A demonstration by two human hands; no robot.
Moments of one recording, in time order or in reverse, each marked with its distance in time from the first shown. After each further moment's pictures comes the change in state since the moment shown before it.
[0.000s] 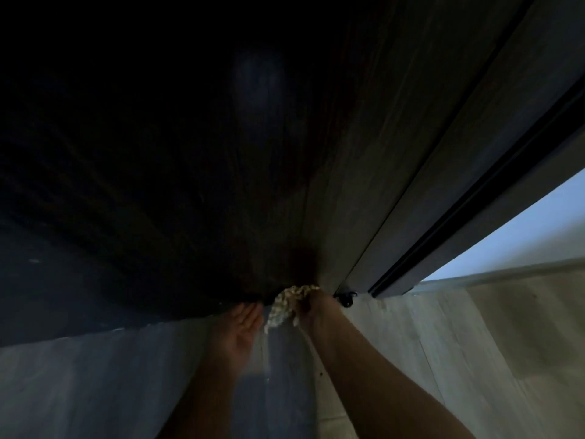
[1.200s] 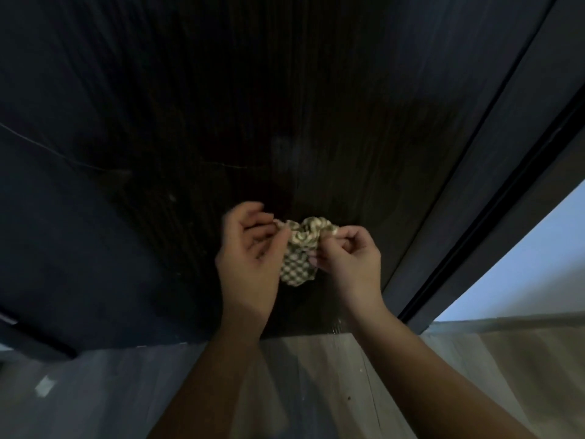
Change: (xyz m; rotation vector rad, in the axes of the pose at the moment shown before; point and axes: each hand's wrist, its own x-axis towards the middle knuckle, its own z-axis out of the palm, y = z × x) left_hand -0.196 0.146 0.109 0.662 -0.262 1.303; right_hand -0.242 -0.054 0.071 -0.183 -0.347 -0.947
